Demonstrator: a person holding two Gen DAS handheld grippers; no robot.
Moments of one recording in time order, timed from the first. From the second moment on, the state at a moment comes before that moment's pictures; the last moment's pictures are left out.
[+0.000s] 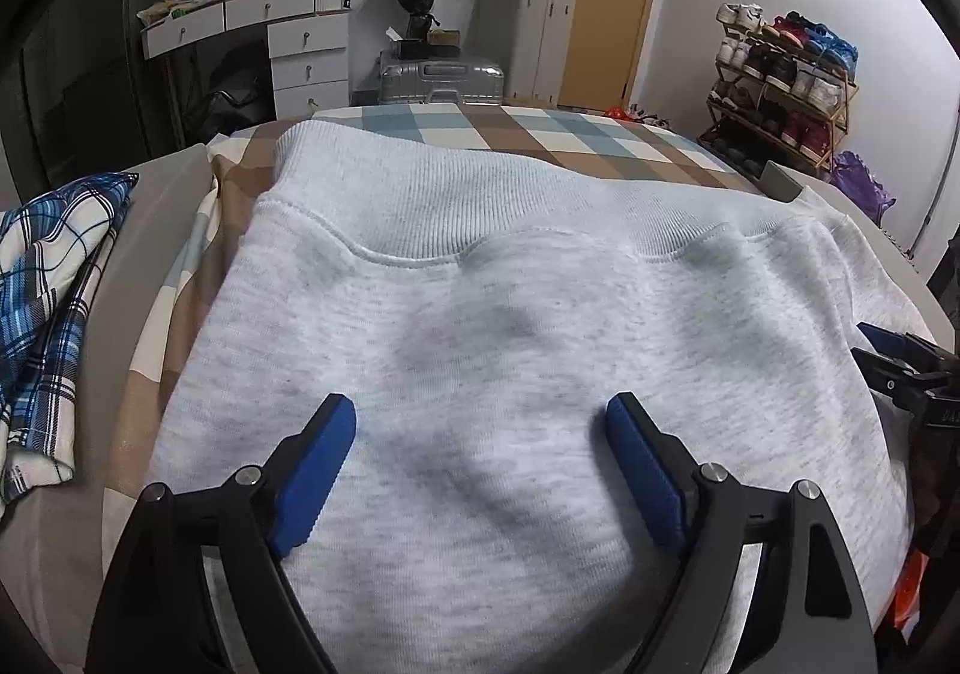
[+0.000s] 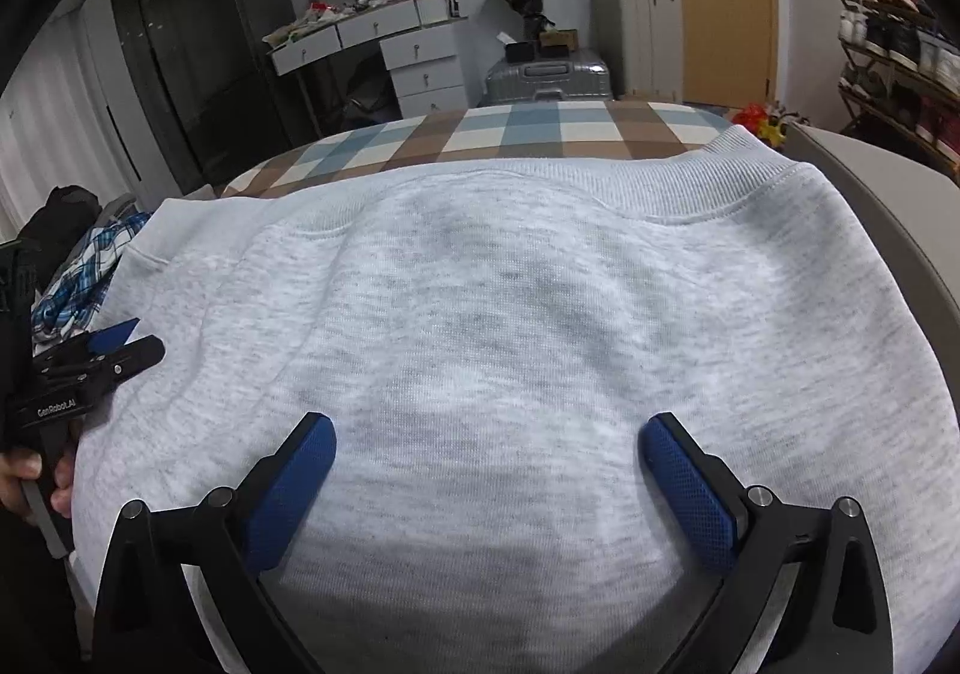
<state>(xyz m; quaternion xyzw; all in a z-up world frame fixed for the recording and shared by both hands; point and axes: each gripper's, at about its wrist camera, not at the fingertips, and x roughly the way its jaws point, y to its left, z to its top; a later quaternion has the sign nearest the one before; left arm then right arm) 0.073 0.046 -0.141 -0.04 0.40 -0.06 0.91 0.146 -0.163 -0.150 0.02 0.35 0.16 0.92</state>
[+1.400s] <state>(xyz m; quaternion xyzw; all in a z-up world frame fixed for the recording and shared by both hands) 0.044 0.009 -0.121 -0.04 0.40 -0.15 0.90 0.142 -0.169 -0.148 0.04 0.34 0.17 0.92</state>
